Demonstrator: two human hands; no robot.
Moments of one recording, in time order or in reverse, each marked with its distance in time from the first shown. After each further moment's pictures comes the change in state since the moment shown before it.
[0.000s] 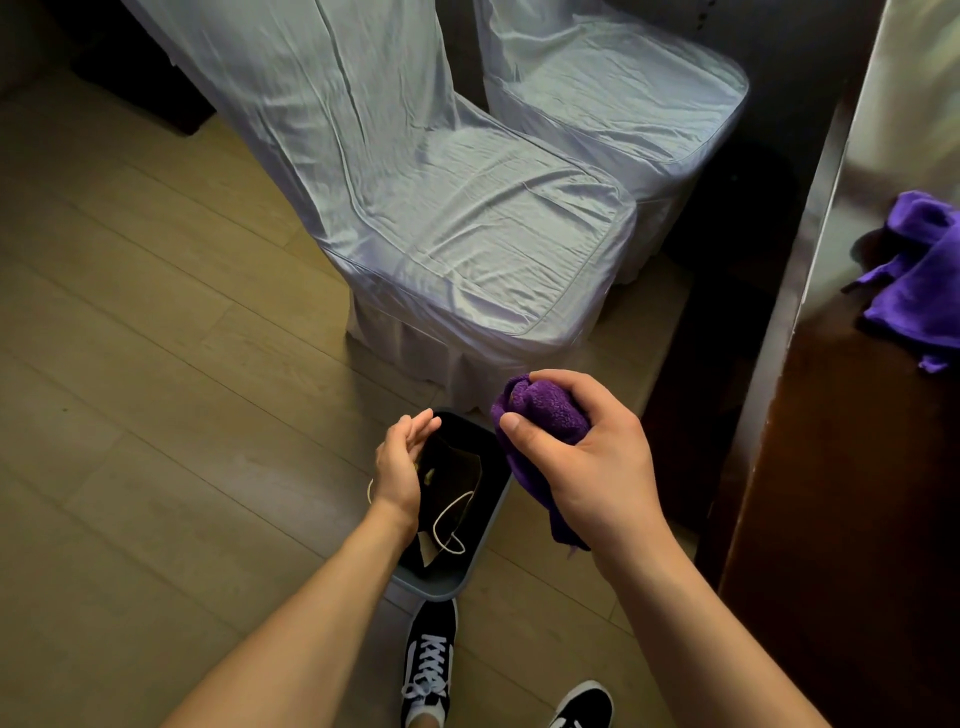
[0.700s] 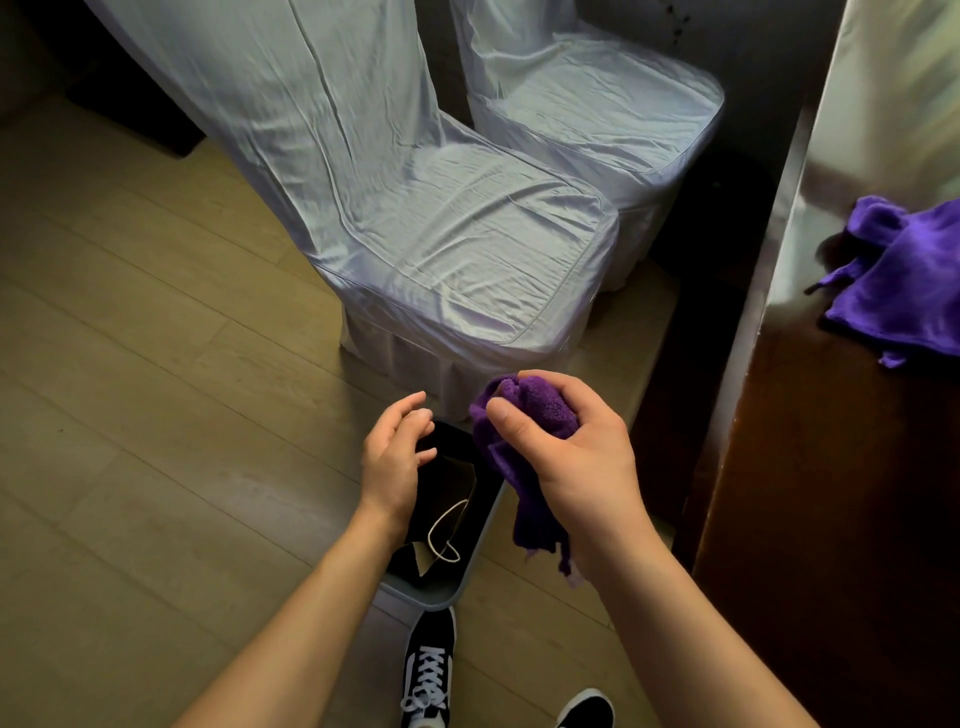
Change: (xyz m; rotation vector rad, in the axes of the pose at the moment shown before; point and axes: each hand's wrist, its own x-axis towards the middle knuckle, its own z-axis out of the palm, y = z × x) left_hand -0.039 0.047 0.021 0.170 -0.044 0.239; right_hand -0.004 -0.013 -0.007 0.234 -0.022 0.109
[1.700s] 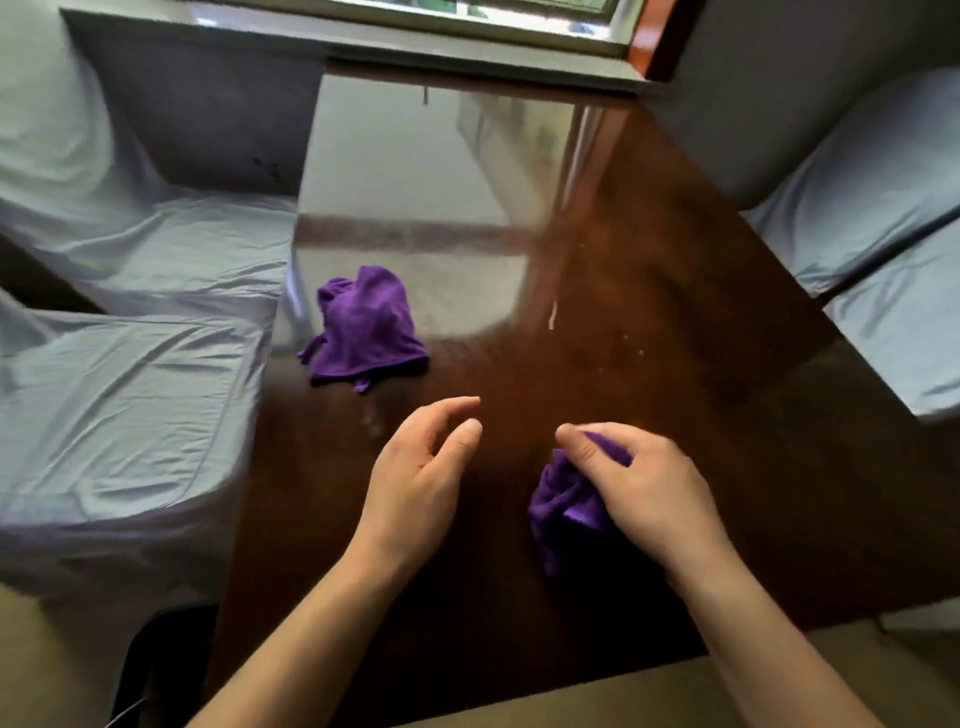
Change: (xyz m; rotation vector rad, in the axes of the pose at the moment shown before) left_hand -0.207 0.082 0.320 0.484 -0.806 0.546; right_hand -0.127 0.010 -0.368 -0.557 0.639 0.117
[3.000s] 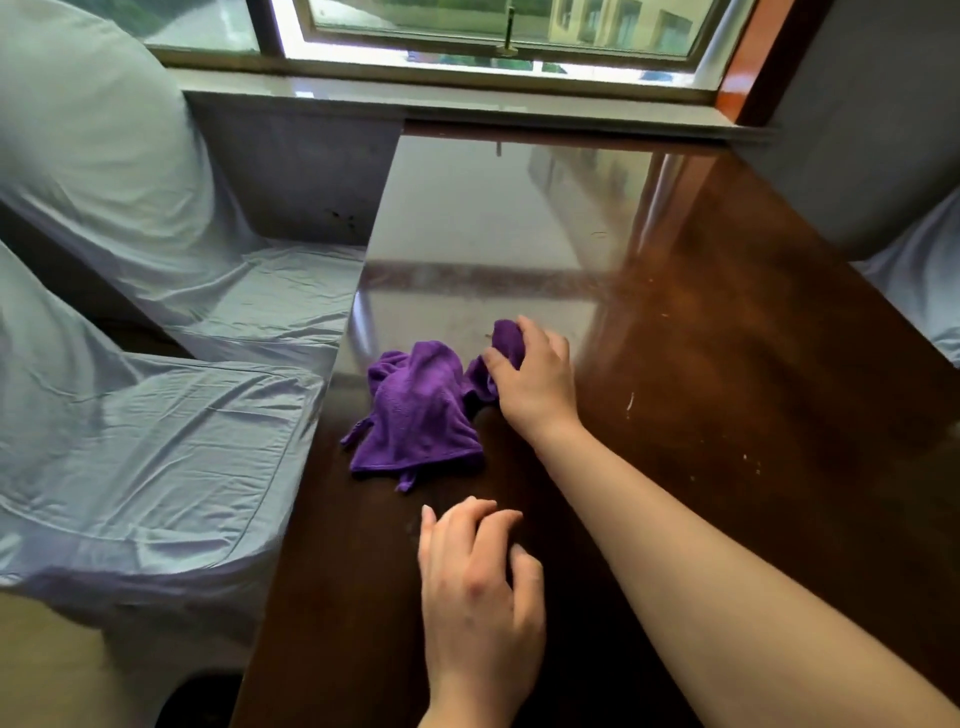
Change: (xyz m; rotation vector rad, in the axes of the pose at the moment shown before) left_hand 0.030 -0.042 0.037 0.466 0.405 0.072; right_hand 0.207 -0.115 0.129 0.192 0.005 -0.208
